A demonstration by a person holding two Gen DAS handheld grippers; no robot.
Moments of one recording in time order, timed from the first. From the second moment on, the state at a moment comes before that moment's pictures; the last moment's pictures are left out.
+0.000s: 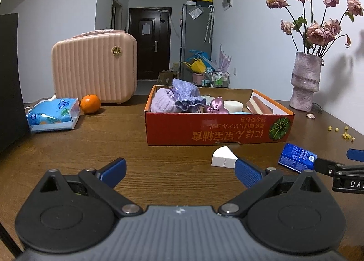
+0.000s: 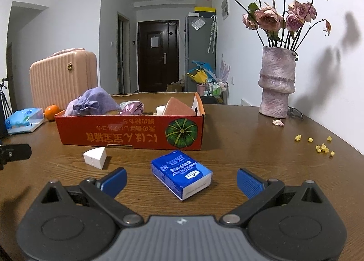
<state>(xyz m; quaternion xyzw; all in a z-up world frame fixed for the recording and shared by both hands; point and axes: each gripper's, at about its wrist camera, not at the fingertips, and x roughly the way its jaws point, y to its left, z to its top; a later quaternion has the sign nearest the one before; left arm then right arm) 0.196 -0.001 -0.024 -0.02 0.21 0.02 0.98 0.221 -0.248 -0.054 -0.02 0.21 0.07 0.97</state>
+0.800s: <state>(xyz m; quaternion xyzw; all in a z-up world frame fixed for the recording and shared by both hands) 0.205 0.007 -0.027 -0.04 0.23 0.05 0.97 0.290 -0.242 -0.072 -0.07 0.28 0.09 0.95</state>
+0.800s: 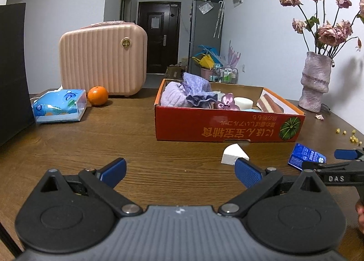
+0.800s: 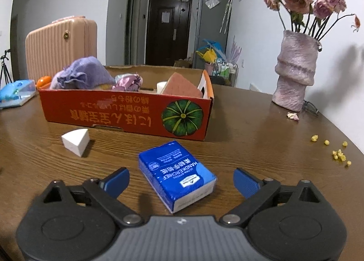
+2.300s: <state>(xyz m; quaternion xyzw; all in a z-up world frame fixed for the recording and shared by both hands) 0.213 0.008 -0.034 -0.03 0.24 0.06 0.97 0.295 -0.250 -0.062 -0.03 0.22 0.09 0.97</state>
